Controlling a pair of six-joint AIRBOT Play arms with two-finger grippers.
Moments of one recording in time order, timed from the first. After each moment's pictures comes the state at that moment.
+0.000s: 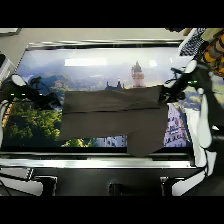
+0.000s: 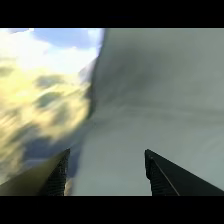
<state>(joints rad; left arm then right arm) 0.17 -1.66 1.48 1.24 -1.41 -1.60 -0.12 -1.79 1.80 -1.31 1.58 1.56</state>
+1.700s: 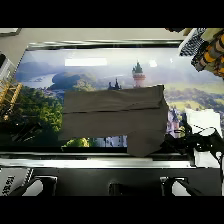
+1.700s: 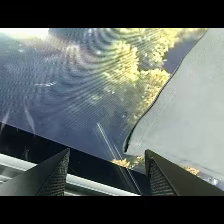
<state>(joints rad) 0.42 -1.06 0.81 1.25 -1.25 -1.63 -0.44 -1.17 0.52 -1.01 1.19 1.28</state>
